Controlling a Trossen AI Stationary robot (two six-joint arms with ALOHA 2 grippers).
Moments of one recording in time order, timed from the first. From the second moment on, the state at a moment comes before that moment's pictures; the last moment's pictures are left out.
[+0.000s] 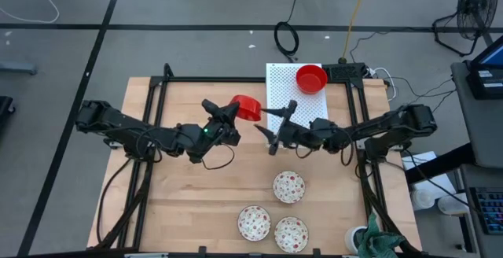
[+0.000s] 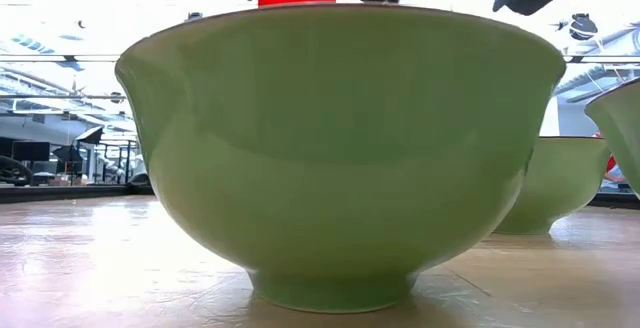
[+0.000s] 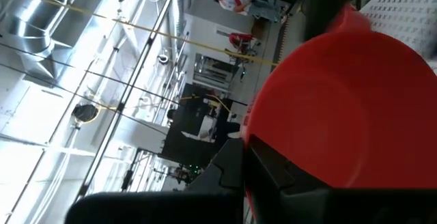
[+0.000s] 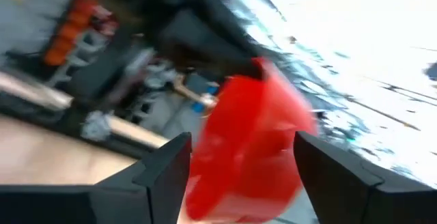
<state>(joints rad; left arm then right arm) -0.23 1.44 1.00 0.60 -1.10 1.35 0.07 1.48 0.75 0.98 0.42 -0.69</state>
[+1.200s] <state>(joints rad) -0.28 1.49 1.00 0.58 -0.89 1.04 -0.01 1.49 0.75 0.96 0.52 -0.71</state>
